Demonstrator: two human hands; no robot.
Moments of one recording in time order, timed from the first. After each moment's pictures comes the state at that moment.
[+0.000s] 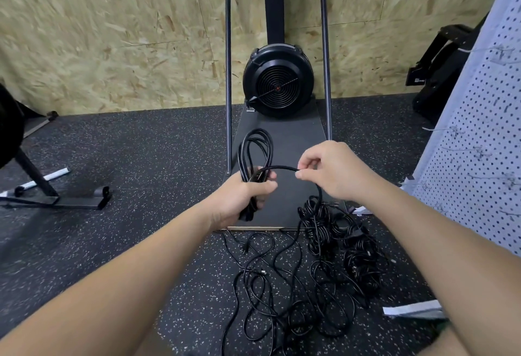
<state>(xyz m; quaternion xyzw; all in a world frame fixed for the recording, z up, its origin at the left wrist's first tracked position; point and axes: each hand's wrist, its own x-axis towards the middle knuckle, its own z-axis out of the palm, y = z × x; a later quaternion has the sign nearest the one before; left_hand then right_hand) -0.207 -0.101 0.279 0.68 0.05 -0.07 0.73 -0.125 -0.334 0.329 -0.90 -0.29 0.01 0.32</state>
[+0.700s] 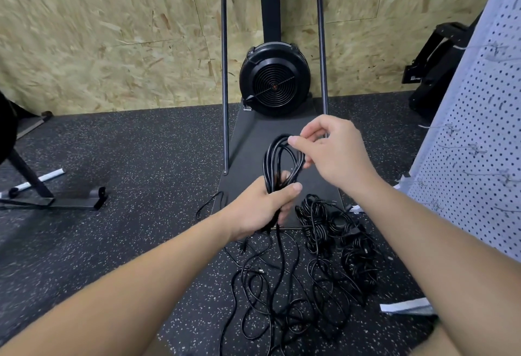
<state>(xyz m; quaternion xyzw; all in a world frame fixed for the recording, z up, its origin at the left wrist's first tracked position) -0.224 -0.152 0.290 0.77 -0.06 -0.08 0.64 -0.141 -0.325 0.352 -0.80 -0.19 -0.07 0.57</state>
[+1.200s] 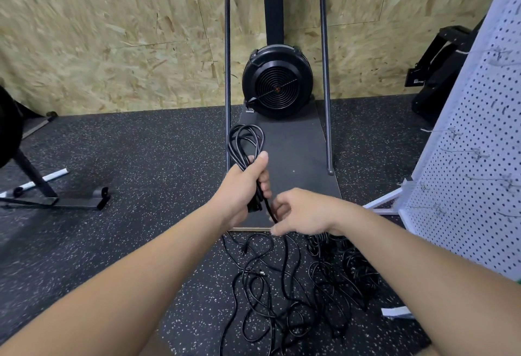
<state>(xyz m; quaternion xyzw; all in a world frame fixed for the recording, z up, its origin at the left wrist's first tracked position) -0.197 -0.128 0.292 0.63 0.10 0.05 0.77 -0.164 -0.301 0.289 -0.85 -0.28 0.32 0.32</state>
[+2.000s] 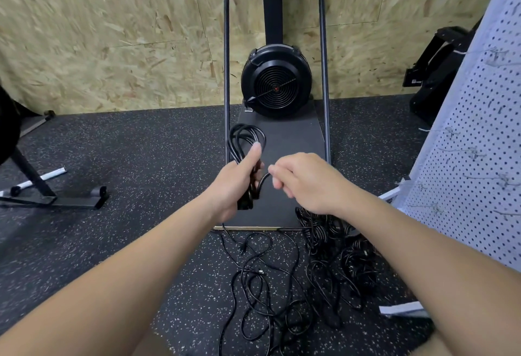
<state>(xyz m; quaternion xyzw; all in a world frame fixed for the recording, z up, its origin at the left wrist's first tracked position) -0.208 -0.113 0.312 0.71 0.15 0.01 0.69 -0.164 -0.307 0.341 -0.88 -0.35 0.06 0.32</state>
